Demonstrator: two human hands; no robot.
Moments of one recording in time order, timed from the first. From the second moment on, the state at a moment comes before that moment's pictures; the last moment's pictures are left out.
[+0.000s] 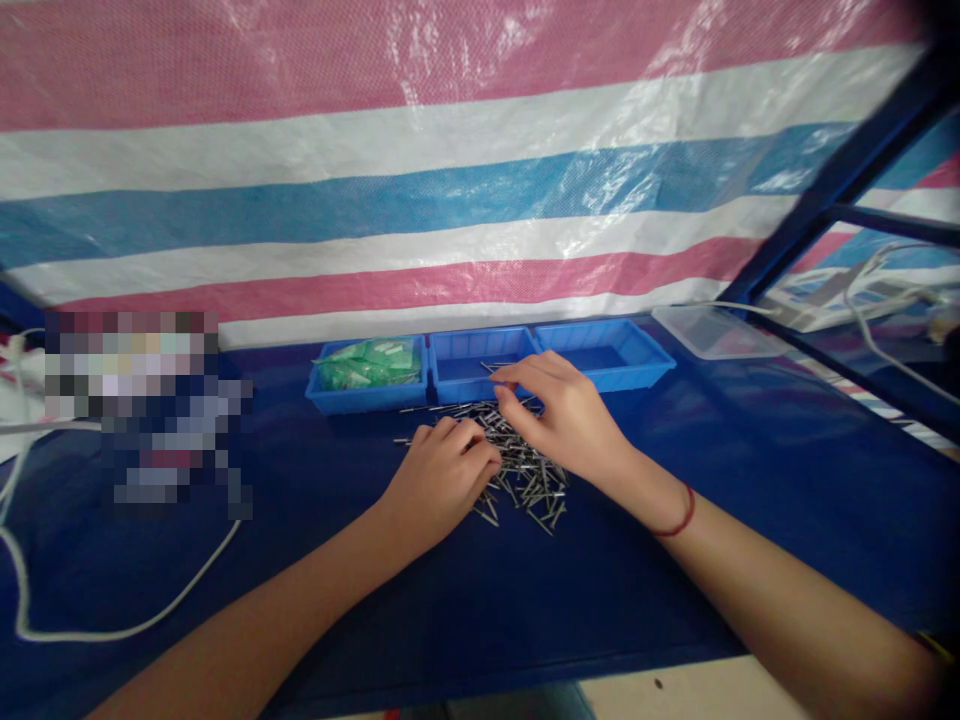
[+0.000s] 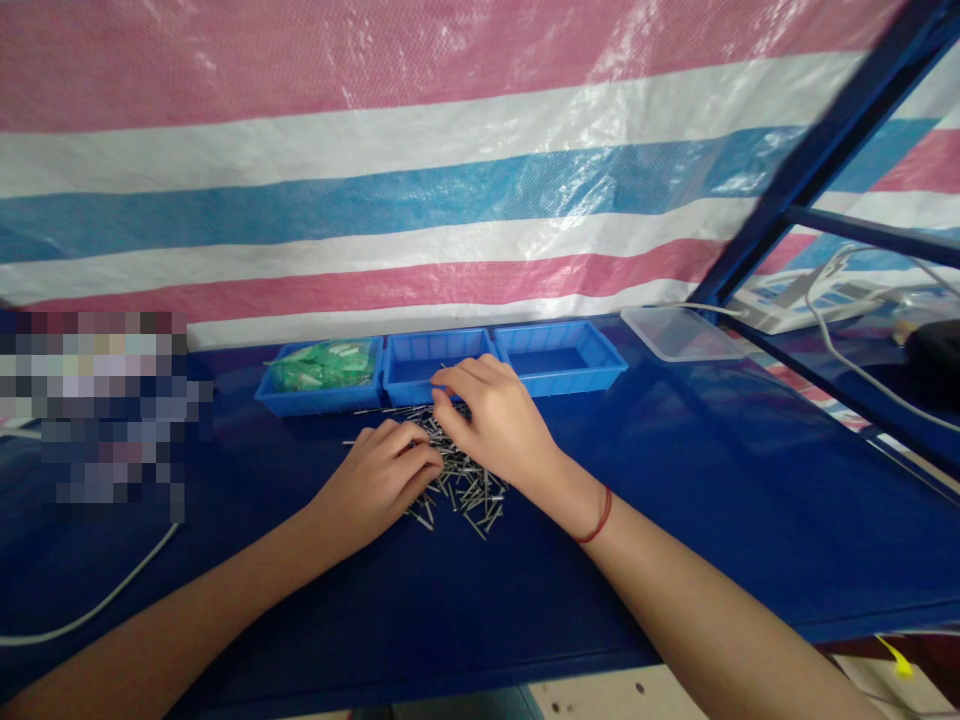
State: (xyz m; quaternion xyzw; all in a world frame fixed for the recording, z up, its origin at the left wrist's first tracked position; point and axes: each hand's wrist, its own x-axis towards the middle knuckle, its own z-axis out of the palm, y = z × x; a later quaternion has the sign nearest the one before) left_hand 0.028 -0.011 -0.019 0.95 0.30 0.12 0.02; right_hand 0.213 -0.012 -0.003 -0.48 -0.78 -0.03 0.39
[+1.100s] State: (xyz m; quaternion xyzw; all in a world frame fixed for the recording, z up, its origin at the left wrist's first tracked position) left_hand 0.027 -0.014 -0.020 0.94 0.32 0.13 0.05; right_hand 0.210 -0.015 -0.004 -0.47 -0.81 -0.01 0.35
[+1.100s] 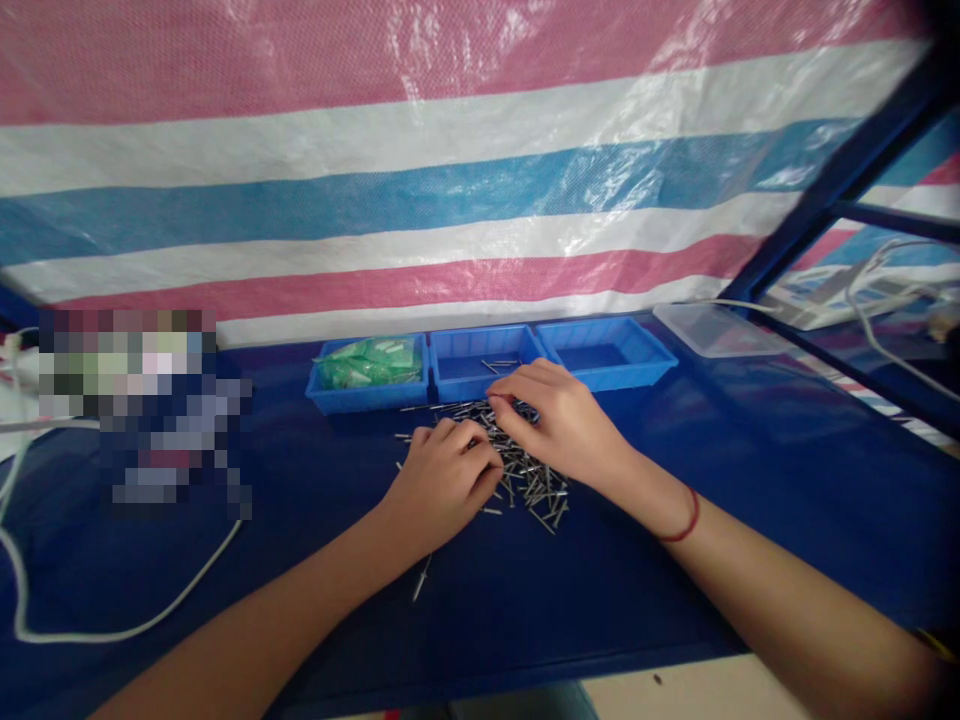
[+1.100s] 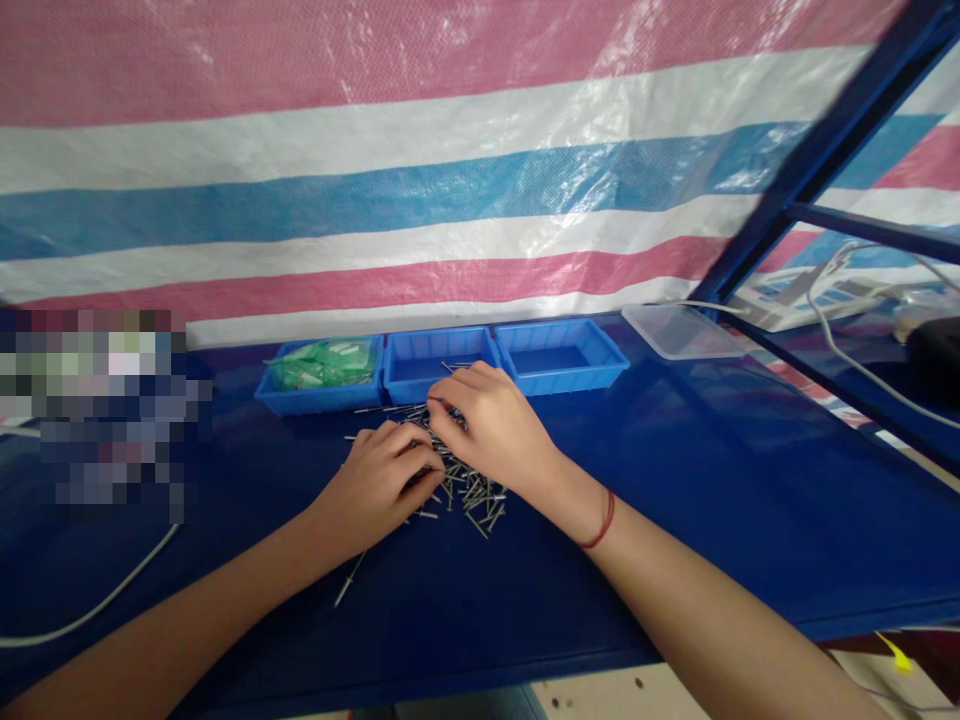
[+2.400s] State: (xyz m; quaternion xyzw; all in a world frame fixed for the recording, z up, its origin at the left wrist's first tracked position) left_hand 0.016 -0.004 -0.024 0.77 0.41 0.42 0.26; right_hand 0.192 -0.022 -0.009 -0.46 -0.72 0.21 0.48
